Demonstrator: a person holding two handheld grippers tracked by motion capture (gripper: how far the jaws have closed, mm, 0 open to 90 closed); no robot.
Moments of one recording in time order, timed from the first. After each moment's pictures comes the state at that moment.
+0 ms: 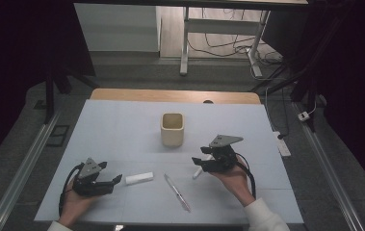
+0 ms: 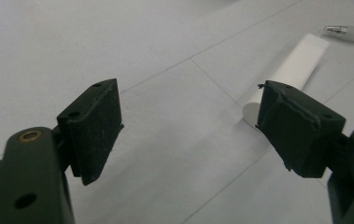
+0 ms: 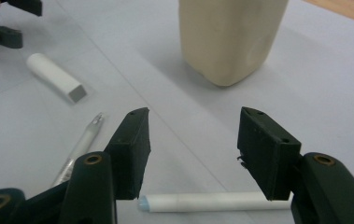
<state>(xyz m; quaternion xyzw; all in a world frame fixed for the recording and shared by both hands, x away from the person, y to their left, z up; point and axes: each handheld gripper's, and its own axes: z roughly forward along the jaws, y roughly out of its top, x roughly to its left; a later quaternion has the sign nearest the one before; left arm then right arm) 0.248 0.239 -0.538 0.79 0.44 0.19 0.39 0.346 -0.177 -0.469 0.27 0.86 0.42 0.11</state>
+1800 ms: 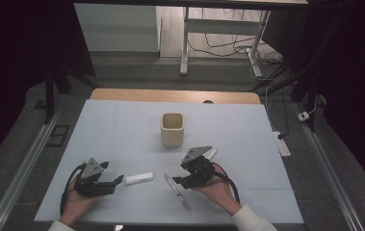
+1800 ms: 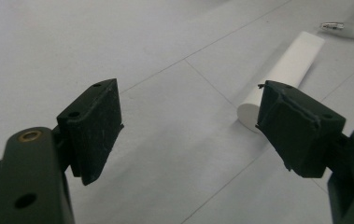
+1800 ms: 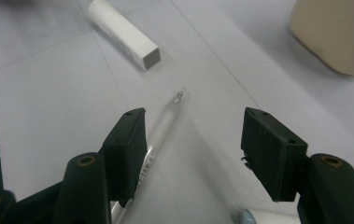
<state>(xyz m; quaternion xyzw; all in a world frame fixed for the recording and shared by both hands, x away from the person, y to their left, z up) 0.247 0.234 -0.538 0.79 0.43 0.20 0.39 0.317 -0.116 -0.487 0.21 0.91 0.35 0.06</state>
